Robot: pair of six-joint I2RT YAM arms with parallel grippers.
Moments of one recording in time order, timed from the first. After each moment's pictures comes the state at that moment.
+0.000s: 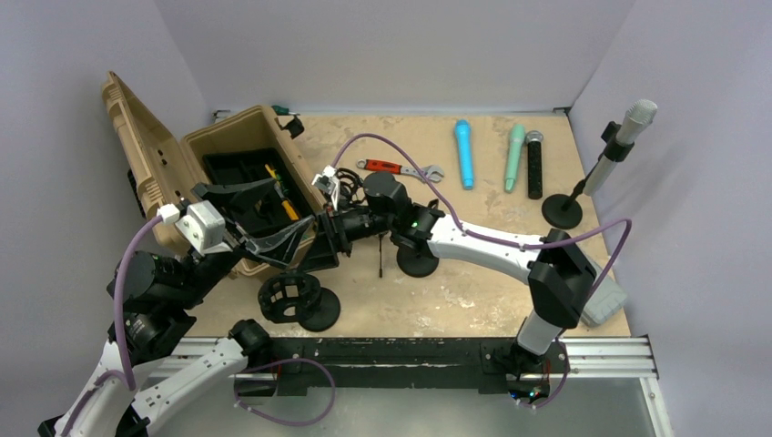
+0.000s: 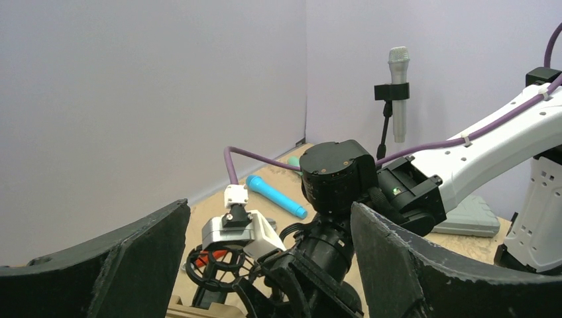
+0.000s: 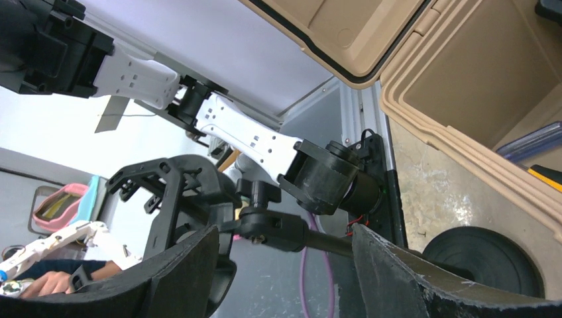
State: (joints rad) left arm -0.74 0.47 1.04 -0.26 0.05 0.03; right arm 1.00 1.68 1.27 0.24 -0.79 0.75
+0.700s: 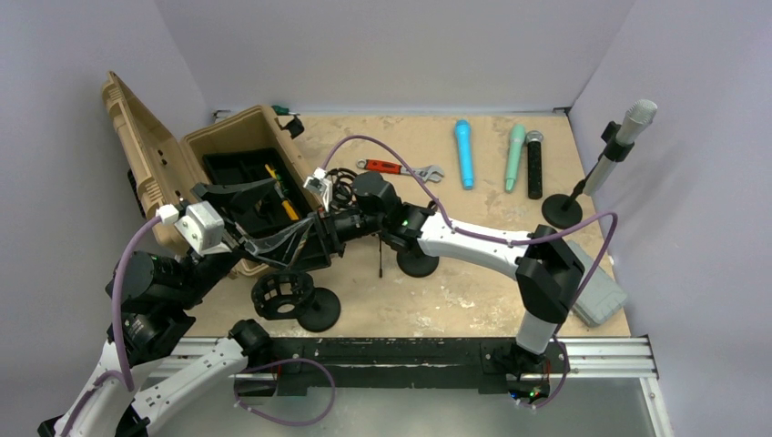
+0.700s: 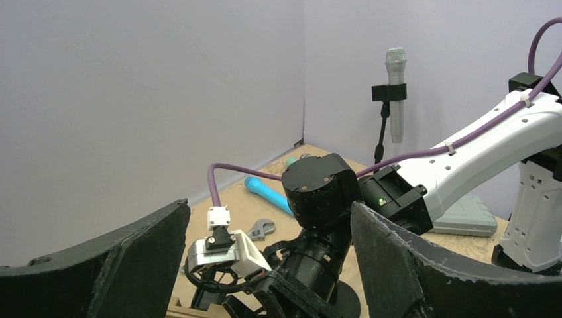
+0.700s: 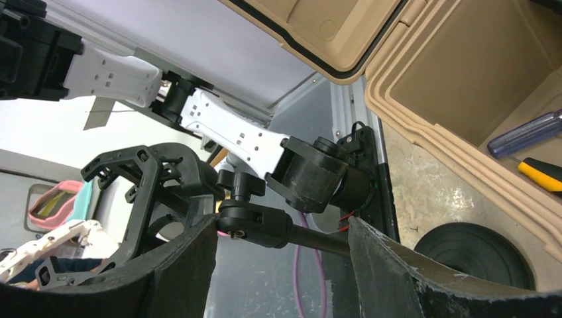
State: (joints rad) left arm -0.74 0.47 1.04 -0.26 0.06 0.03; right arm 1.02 1.75 1.33 0.21 -0.78 0.74
